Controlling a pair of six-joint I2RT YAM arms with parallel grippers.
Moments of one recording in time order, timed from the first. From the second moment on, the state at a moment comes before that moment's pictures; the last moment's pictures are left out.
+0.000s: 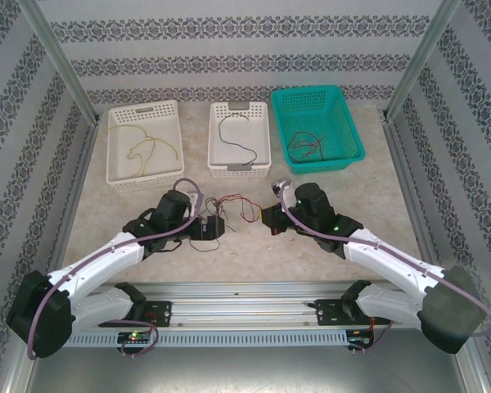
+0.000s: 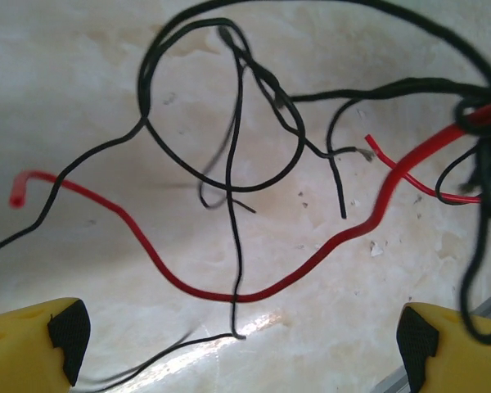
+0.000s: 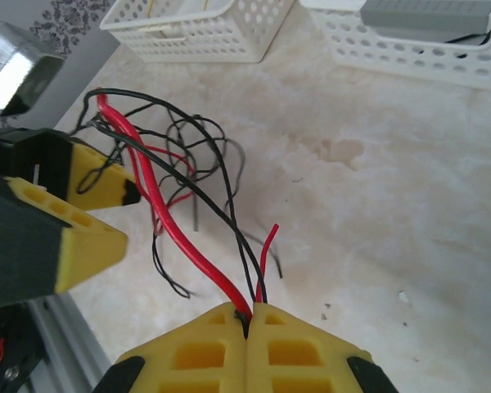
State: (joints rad) left arm -0.57 1.10 0.60 -0.32 0.21 -0.58; right arm 0.66 1.09 0.63 -0.11 -0.33 0.39
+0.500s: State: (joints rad) left arm -0.68 1.18 0.59 -0.27 0.10 -0.51; right arm 0.66 1.02 0.68 -0.18 -0.38 0.44
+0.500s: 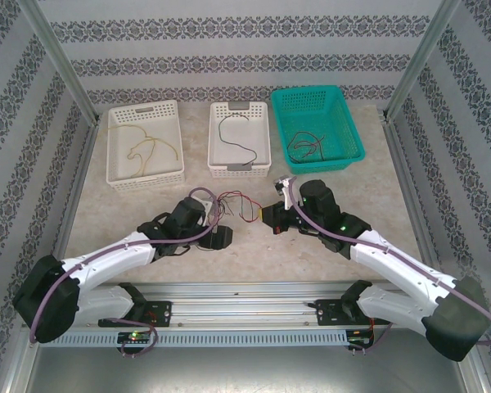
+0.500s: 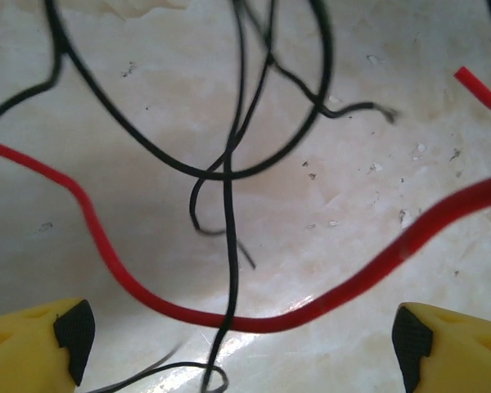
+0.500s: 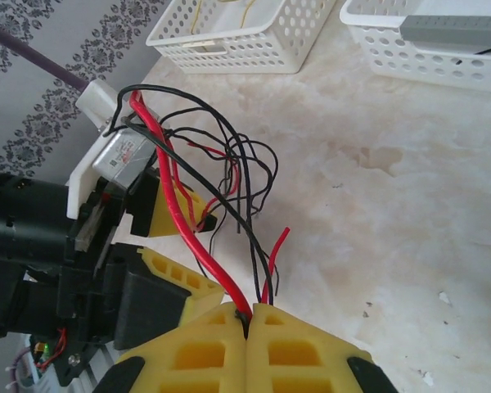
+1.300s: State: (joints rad) left arm -0.69 1.16 0.52 -0.16 0.03 -0.47; right arm 0.61 0.94 0.69 -0.21 -0.44 0.54
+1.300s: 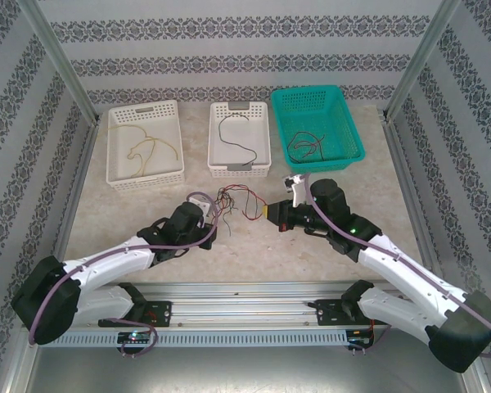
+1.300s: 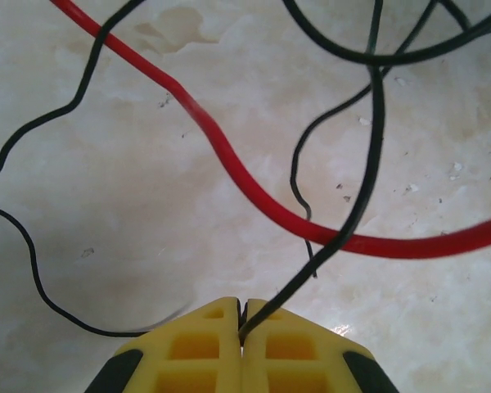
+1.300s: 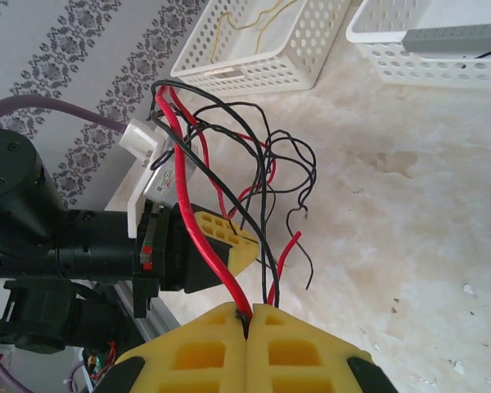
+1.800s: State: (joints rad) left arm -0.68 0.78 0.55 -0.27 0.02 -0.54; right arm 0.43 0.83 0.58 -0.21 -0.42 0.62
